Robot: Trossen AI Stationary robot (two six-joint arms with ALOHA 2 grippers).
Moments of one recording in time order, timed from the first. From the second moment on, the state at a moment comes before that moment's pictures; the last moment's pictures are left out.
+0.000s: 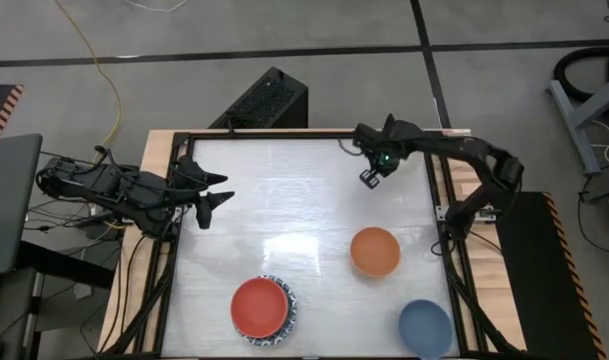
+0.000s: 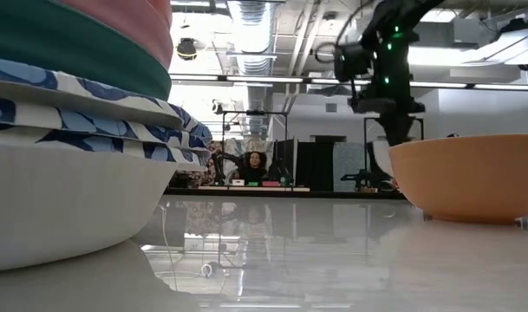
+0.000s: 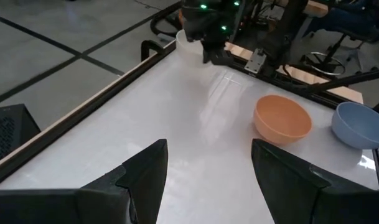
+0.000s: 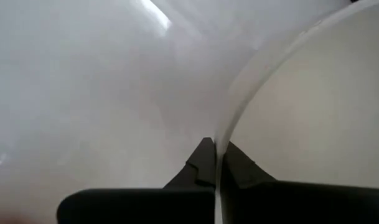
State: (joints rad) left arm -0.29 0.81 1.09 -0.69 -0.64 -0.46; right arm -0.56 1.54 1.19 -1.15 0.18 0.26
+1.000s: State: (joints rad) left arm -0.29 0.67 1.09 -0.53 -0.54 -0.47; right arm 0.06 1.83 1.92 -0.91 0.18 -0.20
